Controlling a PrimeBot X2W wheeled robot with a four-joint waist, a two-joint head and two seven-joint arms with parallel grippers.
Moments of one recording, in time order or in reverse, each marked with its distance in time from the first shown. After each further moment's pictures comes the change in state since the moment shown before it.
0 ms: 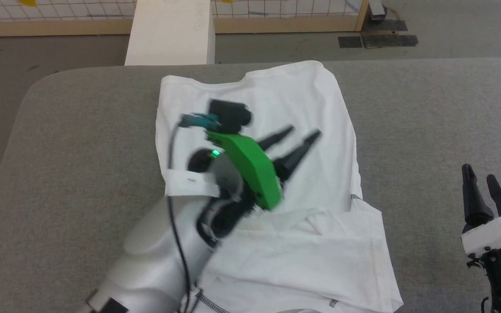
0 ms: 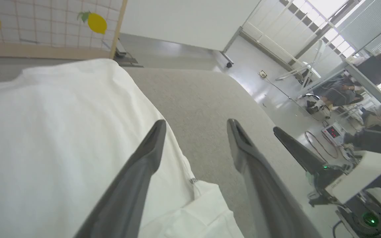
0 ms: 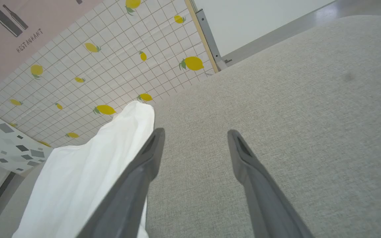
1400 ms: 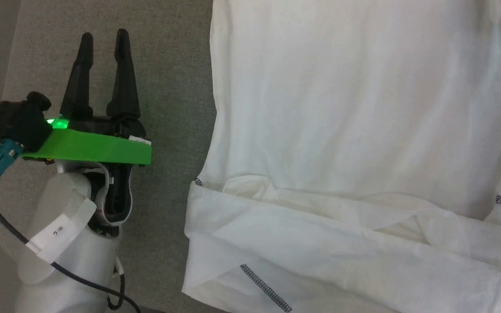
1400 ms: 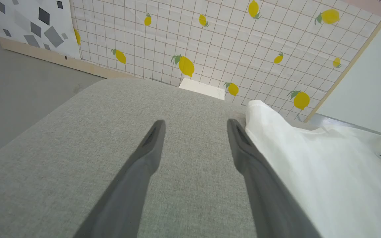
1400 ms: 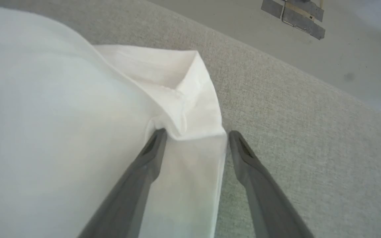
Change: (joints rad) left arm 0.139 0.149 0.488 -0.263 0.350 0.084 -0.501; right arm -1.014 -0.151 0.247 0.377 -0.676 0.000 0.835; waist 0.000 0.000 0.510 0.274
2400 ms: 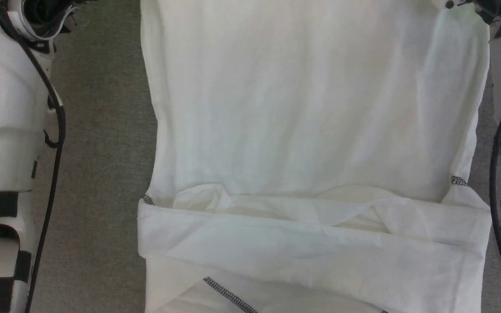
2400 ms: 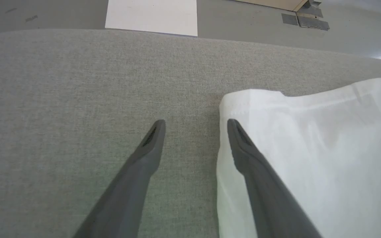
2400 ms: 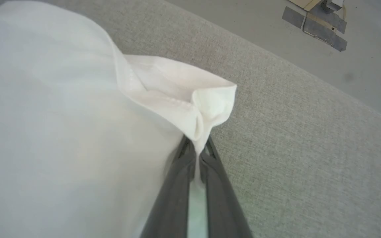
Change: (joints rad) left arm -0.728 0.098 -0.129 0.478 -0.099 -0.039 0.878; right arm -0.074 0.068 0.152 -0.014 0.165 0.000 -0.024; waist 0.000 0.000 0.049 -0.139
